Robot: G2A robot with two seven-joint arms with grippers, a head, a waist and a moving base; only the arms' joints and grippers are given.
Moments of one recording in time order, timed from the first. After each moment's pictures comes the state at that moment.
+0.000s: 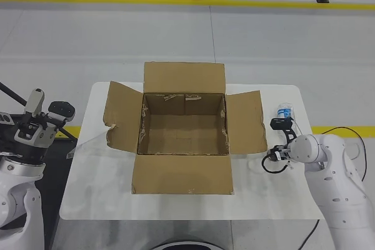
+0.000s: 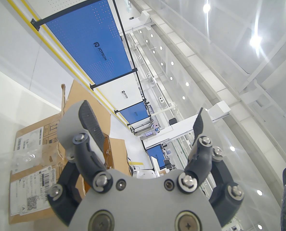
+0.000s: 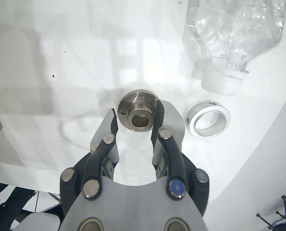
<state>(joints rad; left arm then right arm) 1.56 -1.27 -2.02 -2.11 -0.33 -0.06 -0.47 -0.92 -1.08 1.31 -1.45 -1.02 0.08 1.38</state>
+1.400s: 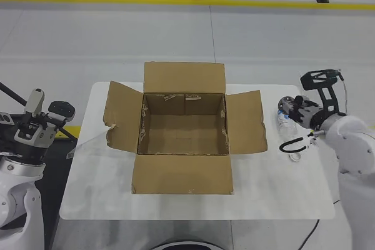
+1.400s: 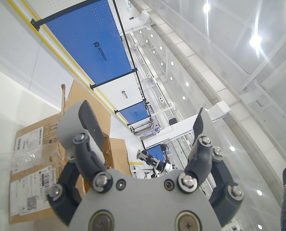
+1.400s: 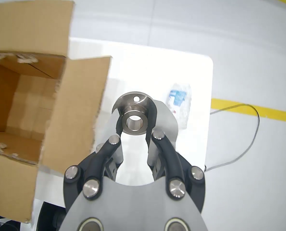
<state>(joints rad) 1.56 -1.27 -2.02 -2.11 -0.33 -0.06 -0.47 -0.95 -1.05 1.53 -2.01 -0.91 0.04 1.20</state>
